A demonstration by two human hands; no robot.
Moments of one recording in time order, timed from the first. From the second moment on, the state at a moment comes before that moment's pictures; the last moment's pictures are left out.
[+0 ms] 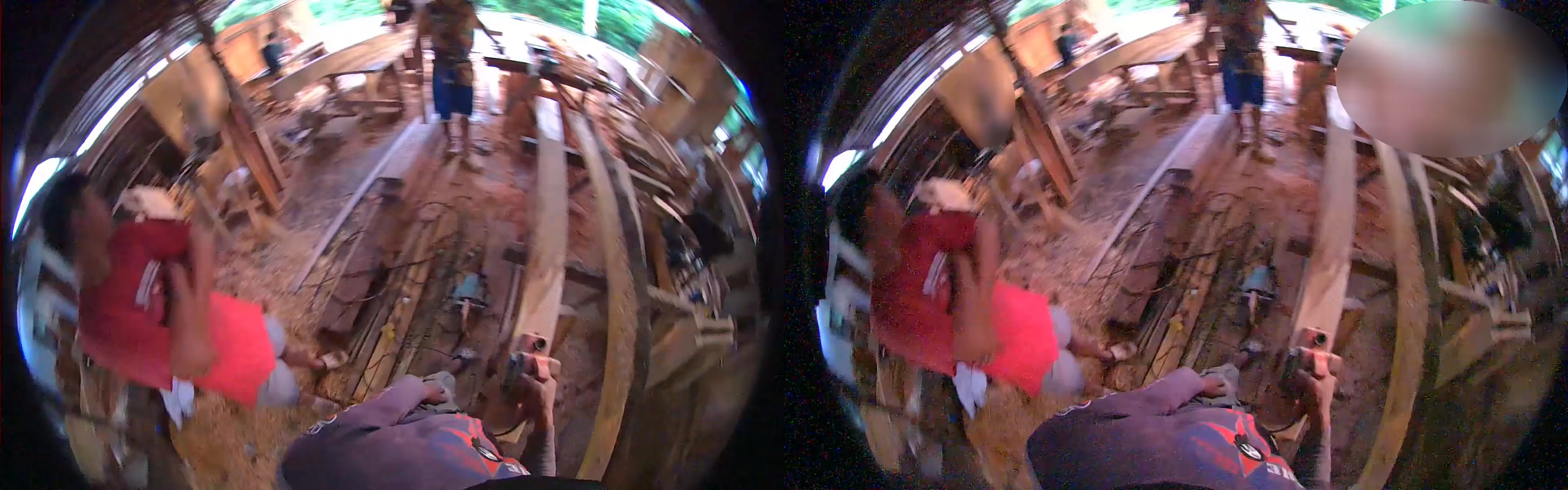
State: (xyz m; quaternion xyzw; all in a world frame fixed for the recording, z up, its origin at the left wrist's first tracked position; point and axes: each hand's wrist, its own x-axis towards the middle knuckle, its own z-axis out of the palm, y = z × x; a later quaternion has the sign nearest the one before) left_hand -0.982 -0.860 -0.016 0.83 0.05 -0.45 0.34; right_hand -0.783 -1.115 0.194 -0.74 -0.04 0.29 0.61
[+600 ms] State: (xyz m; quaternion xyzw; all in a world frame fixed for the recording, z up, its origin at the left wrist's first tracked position) left_hand -0.697 -0.853 0.336 0.94 0.07 -0.01 0.32; right_hand -0.801 -1.116 0.233 -0.77 -0.08 0.23 0.60
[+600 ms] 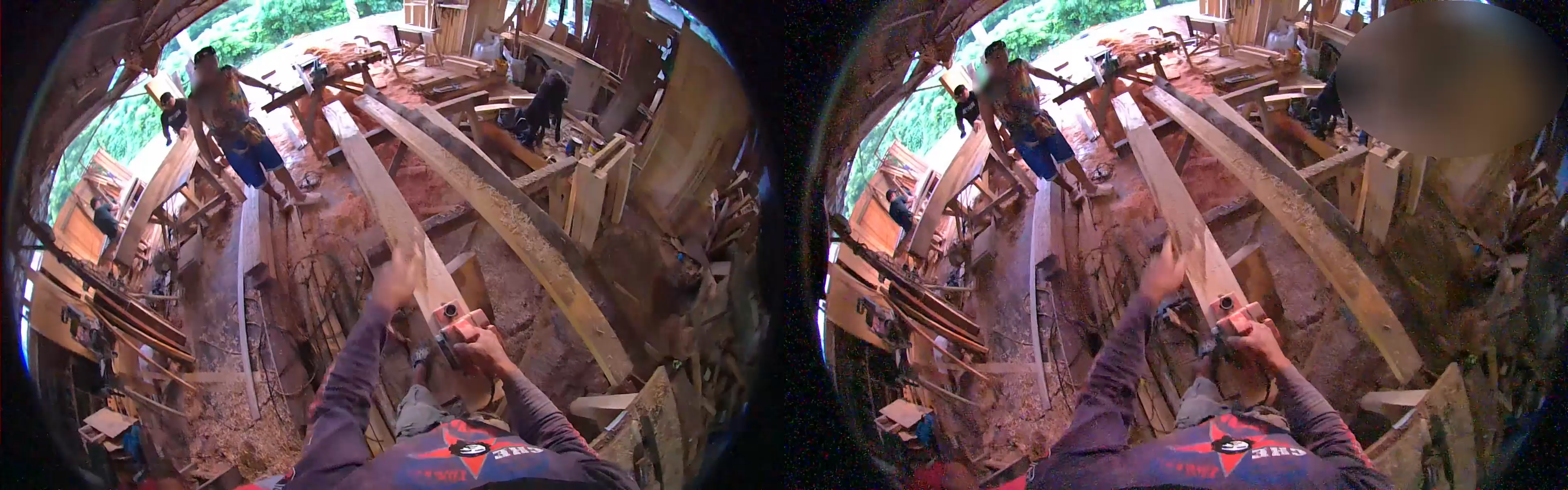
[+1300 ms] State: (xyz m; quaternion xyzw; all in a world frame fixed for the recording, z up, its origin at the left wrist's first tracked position) left_hand -0.480 -0.990 0.635 0.99 0.00 0.13 0.01; right_hand -0.809 -1.107 0.199 -0.84 0.01 0.13 0.53
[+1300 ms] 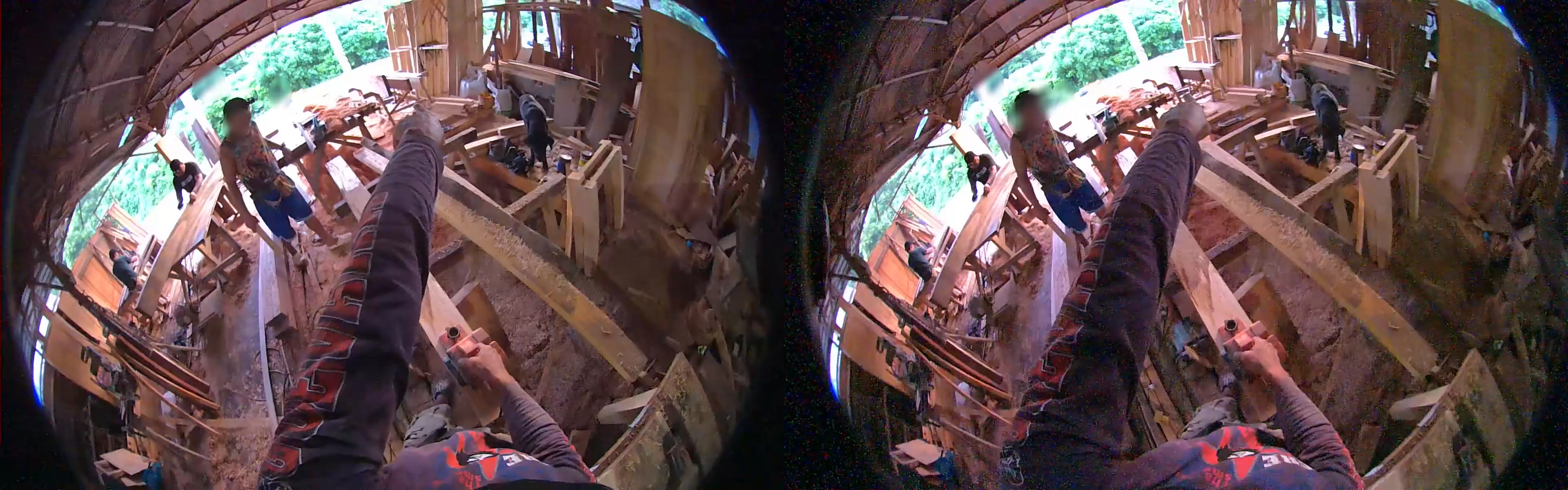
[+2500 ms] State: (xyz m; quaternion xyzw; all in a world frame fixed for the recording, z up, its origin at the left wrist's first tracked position) left_hand -0.435 -1.037 0.639 0.99 0.02 0.10 -0.05; right_hand -0.803 -1.118 0.228 -0.77 -0.09 0.19 0.60
